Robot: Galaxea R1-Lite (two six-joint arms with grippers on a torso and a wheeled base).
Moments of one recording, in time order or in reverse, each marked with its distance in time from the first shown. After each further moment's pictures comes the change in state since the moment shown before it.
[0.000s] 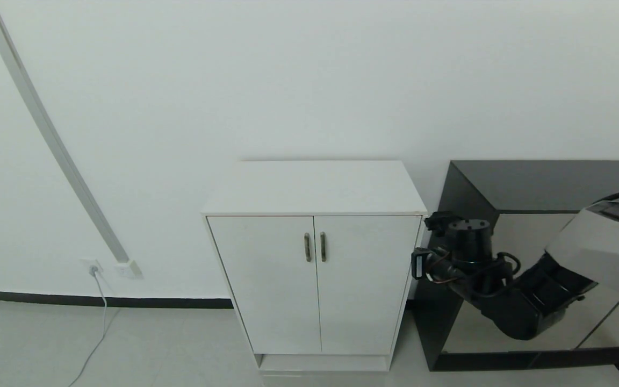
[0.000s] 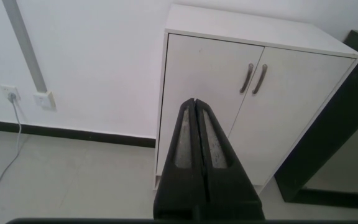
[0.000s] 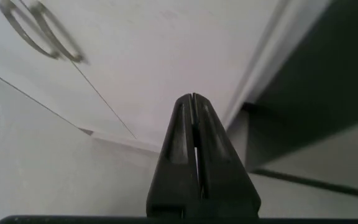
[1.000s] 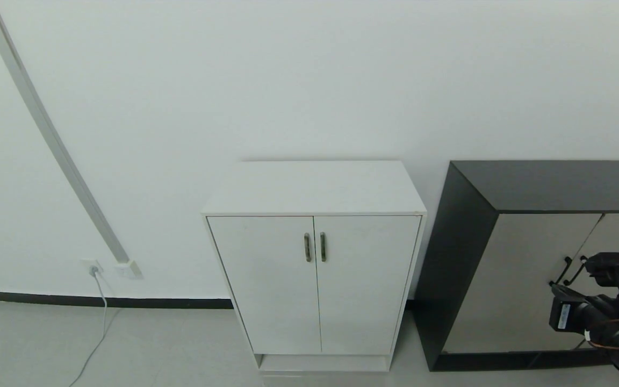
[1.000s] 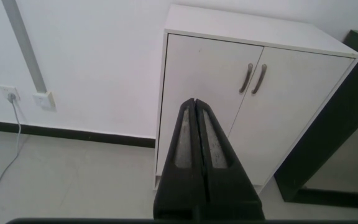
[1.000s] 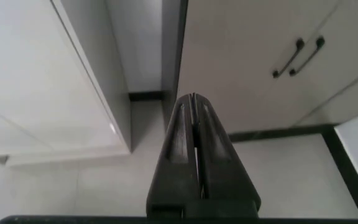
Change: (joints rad) left arm 0.000 0.000 0.000 0.000 -0.001 0.000; right arm -0.380 -0.291 0.822 -0.607 0.043 -0.121
